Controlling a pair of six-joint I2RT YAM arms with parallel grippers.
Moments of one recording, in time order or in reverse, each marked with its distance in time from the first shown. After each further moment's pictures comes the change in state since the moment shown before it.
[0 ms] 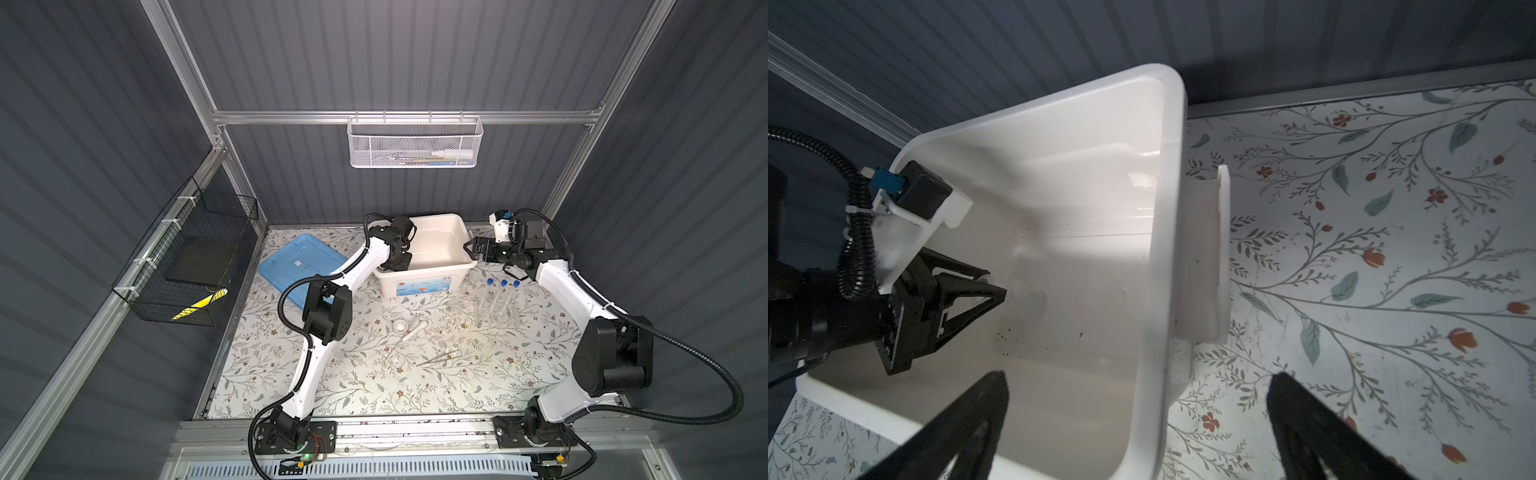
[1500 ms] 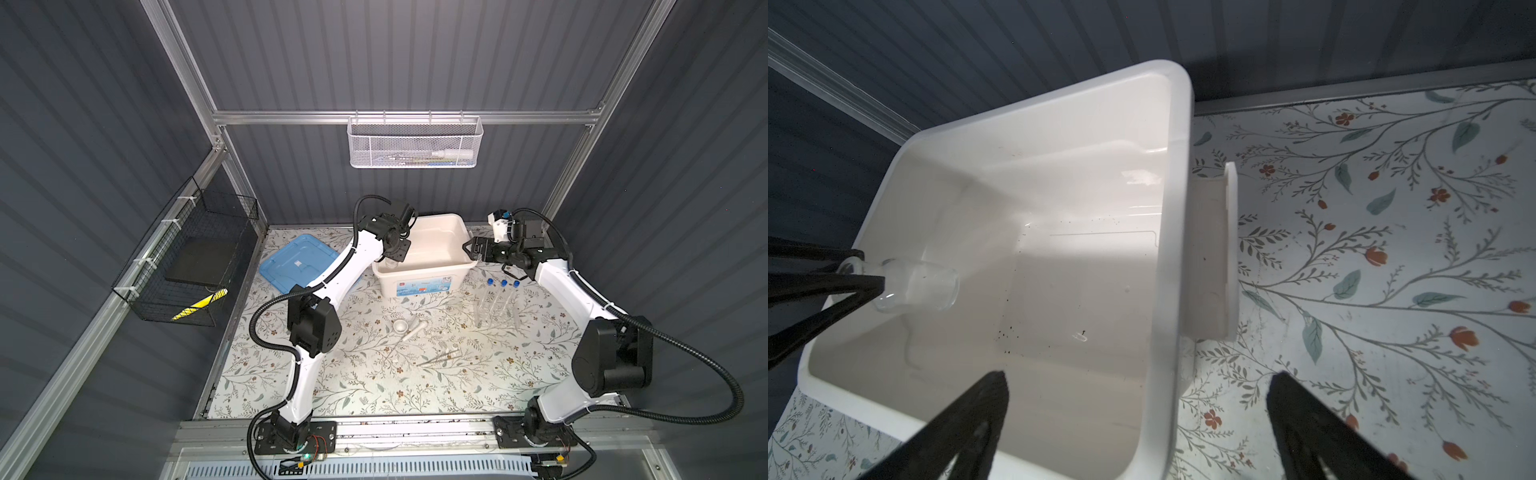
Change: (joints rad) left arm -0.037 -0.192 0.015 -0.086 -0.137 0.061; right arm 0.010 0.000 0.011 -0.017 0.011 -0.001
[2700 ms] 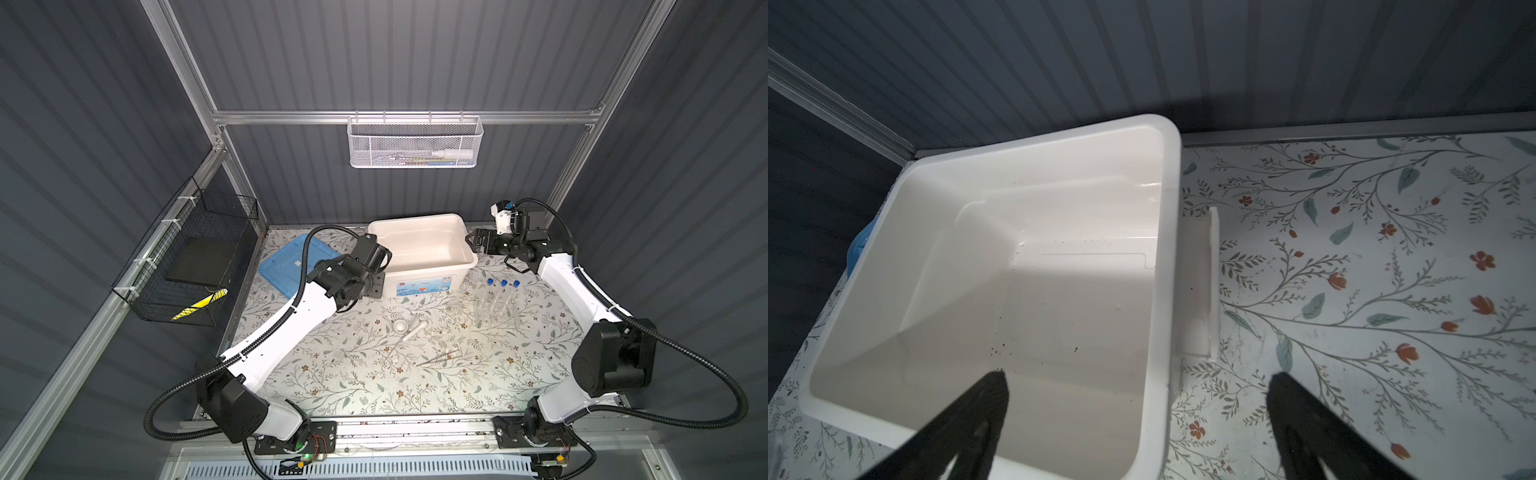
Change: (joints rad) left arm -0.092 -0.709 -0.720 0.135 -0.101 -0.262; right arm 0.006 0.001 0.096 -0.068 0.056 -0.023
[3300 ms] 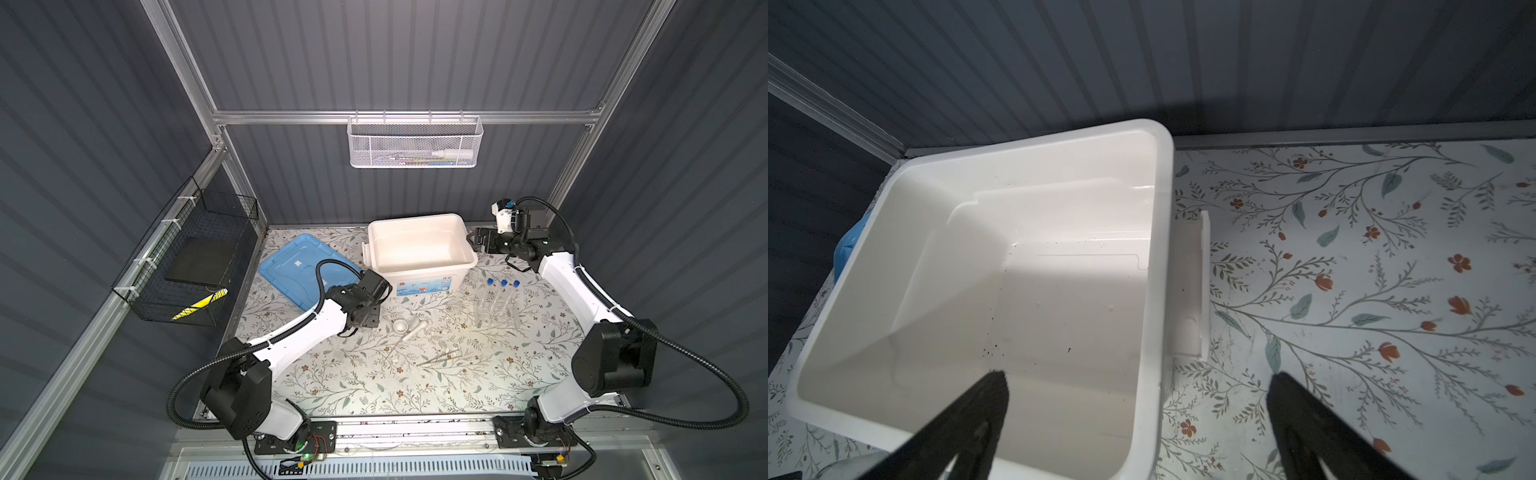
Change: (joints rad) left arm 0.000 -0.001 -0.403 0.145 0.022 -0.150; right arm 0.000 0.000 0.020 -0.018 0.019 -0.018
